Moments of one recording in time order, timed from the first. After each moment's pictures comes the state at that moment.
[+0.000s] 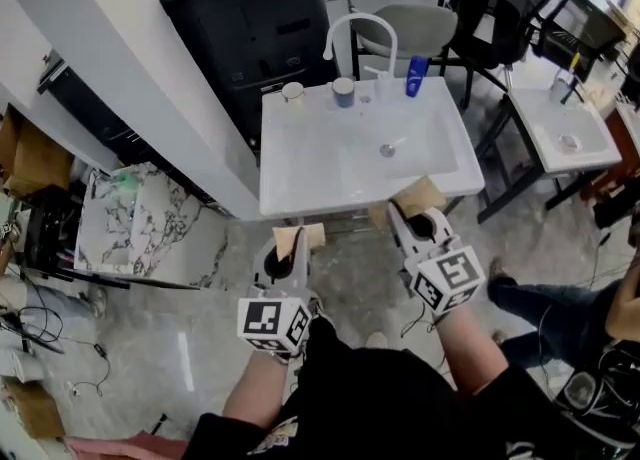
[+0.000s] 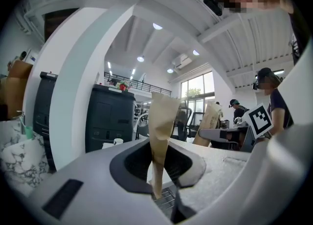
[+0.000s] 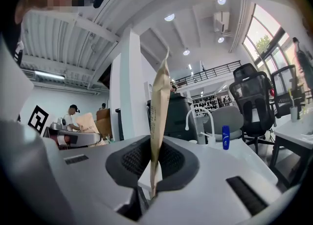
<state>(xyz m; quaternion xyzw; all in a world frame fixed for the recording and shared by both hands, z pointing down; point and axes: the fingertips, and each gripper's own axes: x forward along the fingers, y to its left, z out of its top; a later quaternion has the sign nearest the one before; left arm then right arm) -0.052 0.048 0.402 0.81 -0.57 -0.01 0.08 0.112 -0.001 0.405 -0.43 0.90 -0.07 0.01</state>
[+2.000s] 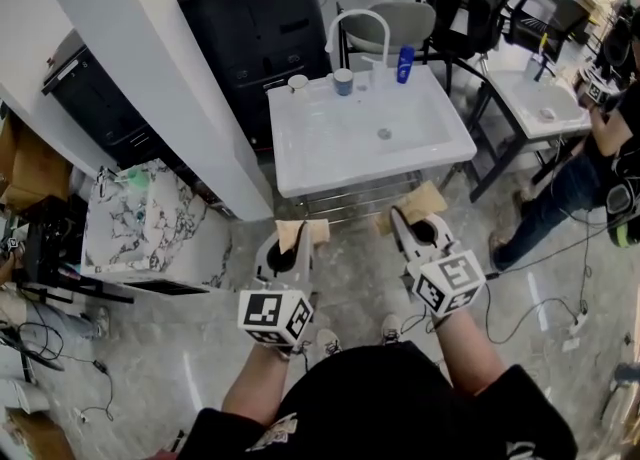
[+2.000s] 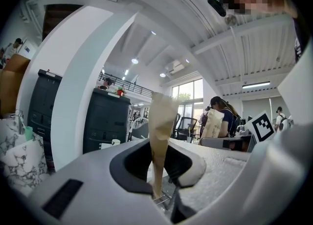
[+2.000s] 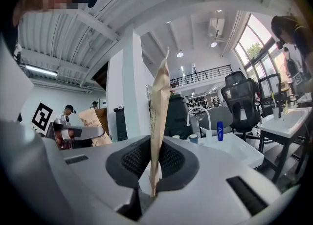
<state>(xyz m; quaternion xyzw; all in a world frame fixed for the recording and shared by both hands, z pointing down) -0.131 0.160 0.377 0.85 -0.52 -0.03 0.08 0.040 0.142 0.395 -0.48 0.87 -0.08 0.00</state>
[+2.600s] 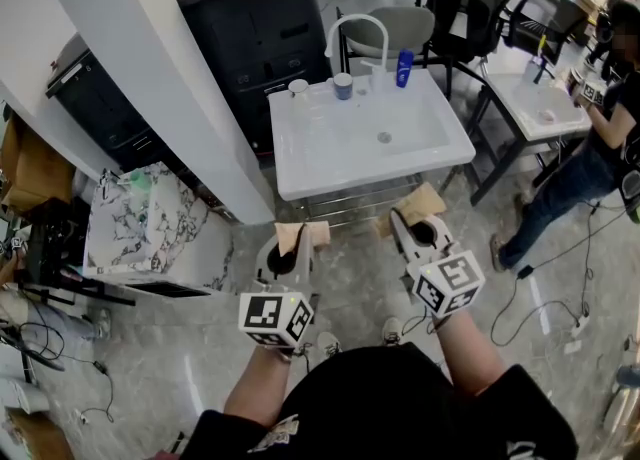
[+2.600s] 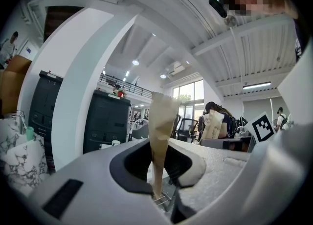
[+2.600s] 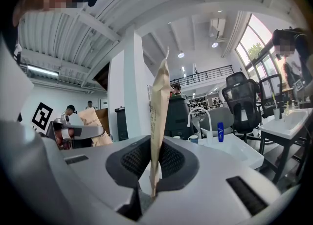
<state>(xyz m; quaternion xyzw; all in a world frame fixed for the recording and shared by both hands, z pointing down) -0.128 0.166 0.370 0.85 -0.53 -0.04 0.08 0.045 0.146 0.389 -0.48 0.87 -0.07 0.00</state>
